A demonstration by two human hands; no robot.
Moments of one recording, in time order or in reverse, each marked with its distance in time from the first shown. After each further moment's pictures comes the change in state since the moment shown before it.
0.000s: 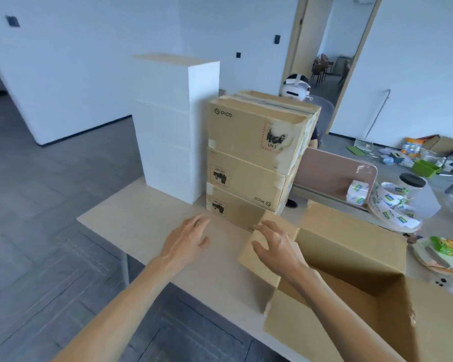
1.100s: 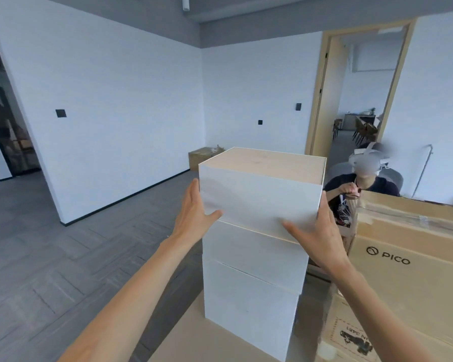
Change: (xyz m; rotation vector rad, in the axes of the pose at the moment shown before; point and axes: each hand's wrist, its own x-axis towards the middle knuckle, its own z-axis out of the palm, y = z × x) left_hand 0.379 -0.321 -0.259 -0.321 0.415 -0.050; right_hand 0.455 -0.215 -0.031 0.500 0.545 -0.004
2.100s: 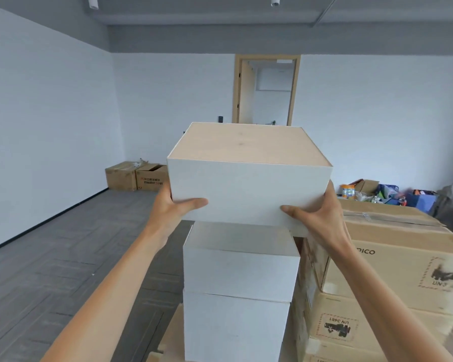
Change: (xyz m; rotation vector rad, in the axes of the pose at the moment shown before) left_hand 0.075 -0.002 -0.064 -0.872 -0.244 0.086; right_hand 0.012 -0.097 -0.011 0.126 0.368 0.043
